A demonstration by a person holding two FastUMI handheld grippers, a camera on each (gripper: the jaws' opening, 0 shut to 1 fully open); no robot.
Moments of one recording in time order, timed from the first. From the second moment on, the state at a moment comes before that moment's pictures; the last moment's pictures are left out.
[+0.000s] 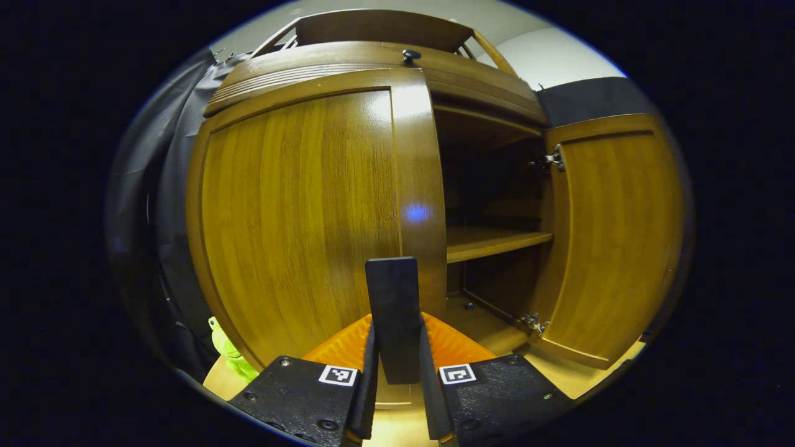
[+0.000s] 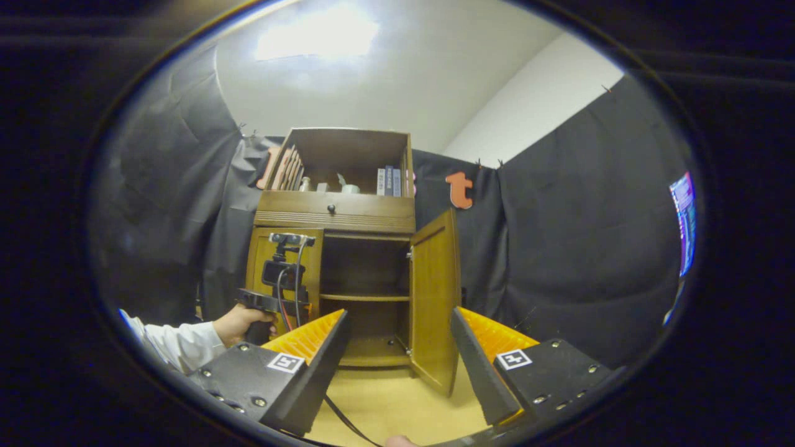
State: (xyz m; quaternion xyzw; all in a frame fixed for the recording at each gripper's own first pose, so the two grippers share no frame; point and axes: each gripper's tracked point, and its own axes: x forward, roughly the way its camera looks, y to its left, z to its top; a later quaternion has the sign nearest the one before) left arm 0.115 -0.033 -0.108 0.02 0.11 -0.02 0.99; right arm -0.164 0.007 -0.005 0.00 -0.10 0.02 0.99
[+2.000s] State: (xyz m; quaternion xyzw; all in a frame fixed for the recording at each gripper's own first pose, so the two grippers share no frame) left arm -0.079 0.172 -0.068 0.04 0.07 0.11 0.99; right arm -0.149 0.009 -0.027 0.02 -0.06 0.03 1.00
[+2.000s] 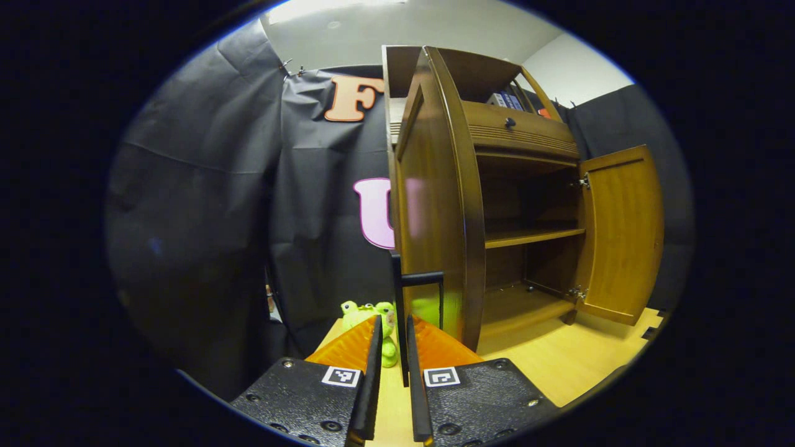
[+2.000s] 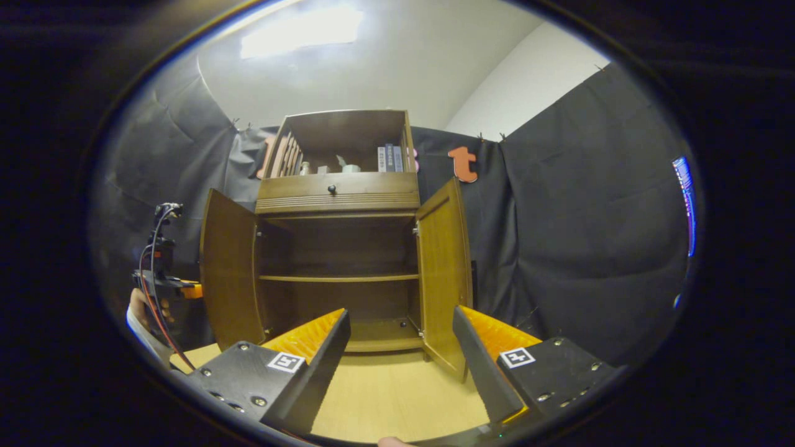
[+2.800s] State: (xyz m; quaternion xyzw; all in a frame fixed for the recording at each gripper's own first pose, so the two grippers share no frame) left arm -0.102 0.196 -0.058 0.03 0.07 0.10 0.99; right arm -0.132 0.033 -0.061 0.00 -0.02 0.05 1.00
